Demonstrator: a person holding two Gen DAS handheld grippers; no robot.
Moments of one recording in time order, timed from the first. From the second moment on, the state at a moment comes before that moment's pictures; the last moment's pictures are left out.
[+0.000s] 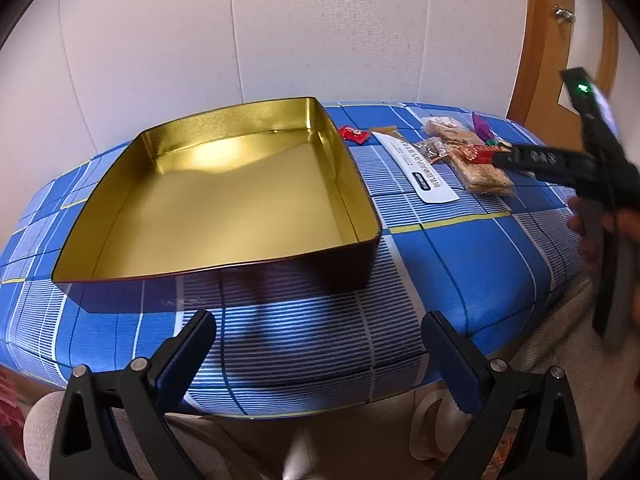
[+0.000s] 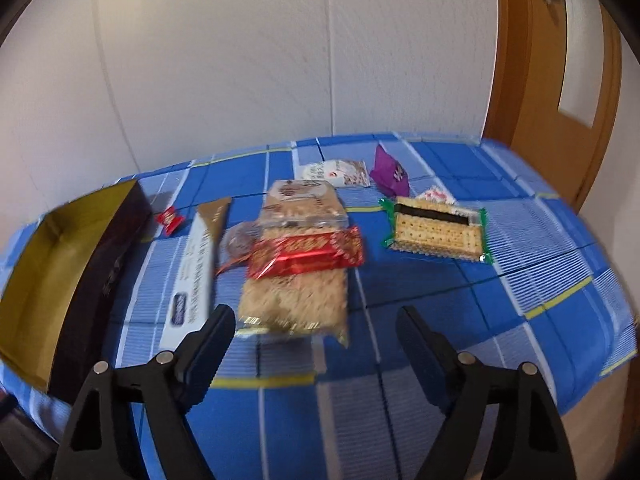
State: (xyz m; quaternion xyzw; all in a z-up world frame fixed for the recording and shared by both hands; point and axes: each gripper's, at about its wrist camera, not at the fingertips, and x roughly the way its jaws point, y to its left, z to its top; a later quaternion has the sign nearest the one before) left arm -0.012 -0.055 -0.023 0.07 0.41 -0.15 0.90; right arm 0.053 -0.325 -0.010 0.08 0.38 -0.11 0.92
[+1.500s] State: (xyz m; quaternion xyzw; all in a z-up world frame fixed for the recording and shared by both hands) left arm 0.028 -0.135 0.016 0.05 0.44 -0.19 0.88; right arm 0.085 -0.432 -0.017 0.07 0.42 -0.04 0.90
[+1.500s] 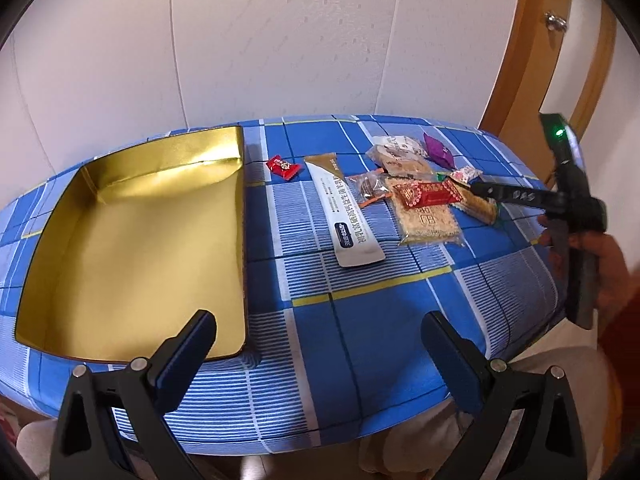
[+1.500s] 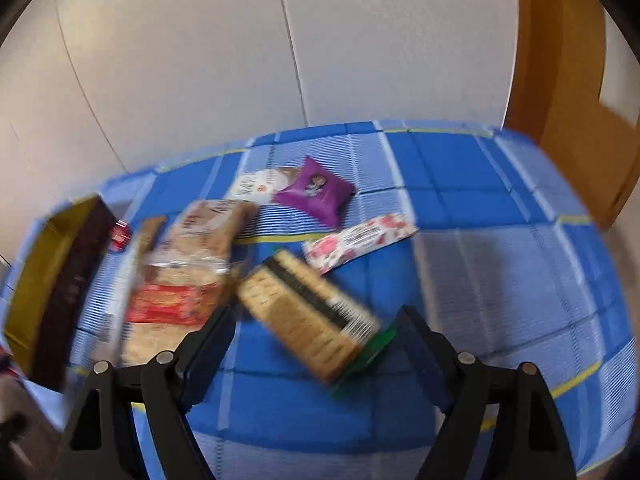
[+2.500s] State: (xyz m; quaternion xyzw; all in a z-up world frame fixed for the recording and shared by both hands) left arm 0.145 -0.201 -0.005 0.07 0.51 -0.12 0.85; right arm 0.075 -0.390 -0.044 0.10 0.44 -0.12 0.89
